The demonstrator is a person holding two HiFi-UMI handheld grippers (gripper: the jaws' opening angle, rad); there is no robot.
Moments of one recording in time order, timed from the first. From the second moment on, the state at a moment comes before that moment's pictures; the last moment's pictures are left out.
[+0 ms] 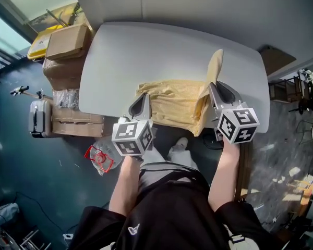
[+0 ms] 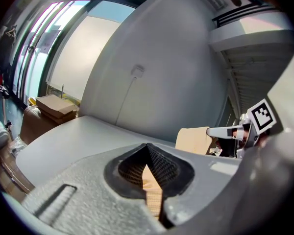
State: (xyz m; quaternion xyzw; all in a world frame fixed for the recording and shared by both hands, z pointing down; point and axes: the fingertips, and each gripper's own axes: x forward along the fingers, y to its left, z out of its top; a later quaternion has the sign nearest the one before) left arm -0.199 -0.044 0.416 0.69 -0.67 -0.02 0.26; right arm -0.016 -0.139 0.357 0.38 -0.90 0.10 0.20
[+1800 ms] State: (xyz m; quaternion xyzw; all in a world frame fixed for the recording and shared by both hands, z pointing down) left arm -0.252 -0.056 0.427 0.70 -0.66 -0.02 0.27; right arm -0.160 -0.105 0.433 0.25 -0.93 0.15 0.21
